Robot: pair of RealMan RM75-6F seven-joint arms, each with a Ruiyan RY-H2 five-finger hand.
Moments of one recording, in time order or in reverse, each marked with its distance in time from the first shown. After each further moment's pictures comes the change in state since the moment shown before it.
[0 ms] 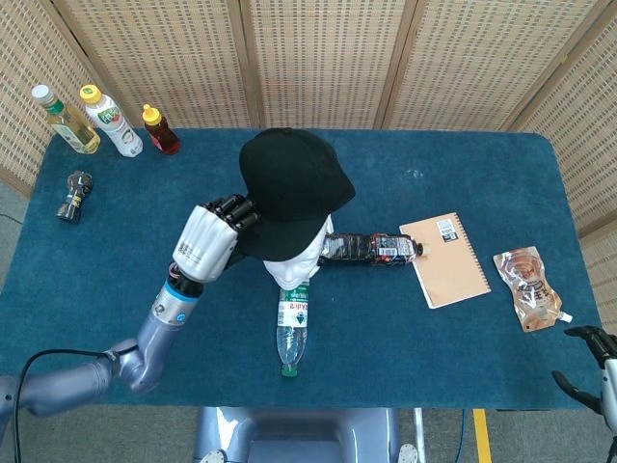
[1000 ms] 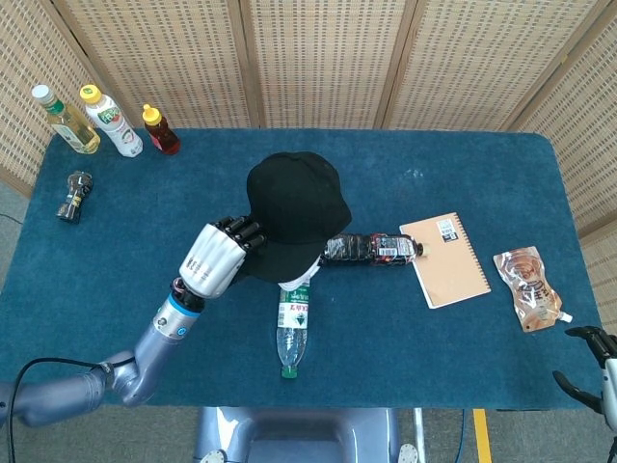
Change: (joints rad) left arm 0.046 0.014 0.048 -0.045 0.036 -0.044 0.027; right arm 0.003 -0.011 0.002 0.022 0.008 -0.012 0.016
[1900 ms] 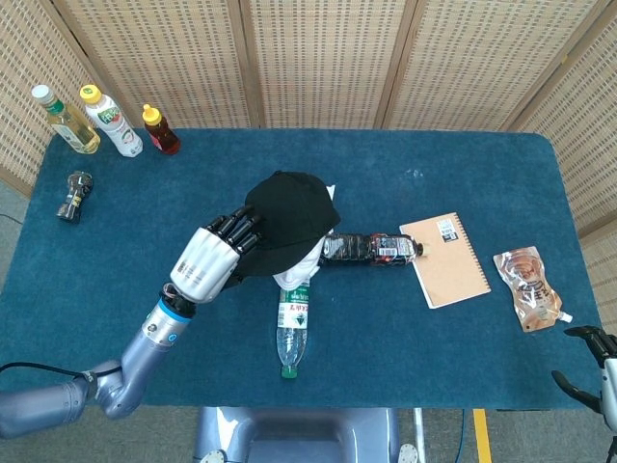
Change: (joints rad) left arm 0.044 0.097 0.012 -0.163 -0.029 -0.072 0.119; right arm -0.001 -0.002 0.000 0.000 -0.004 0.005 0.002
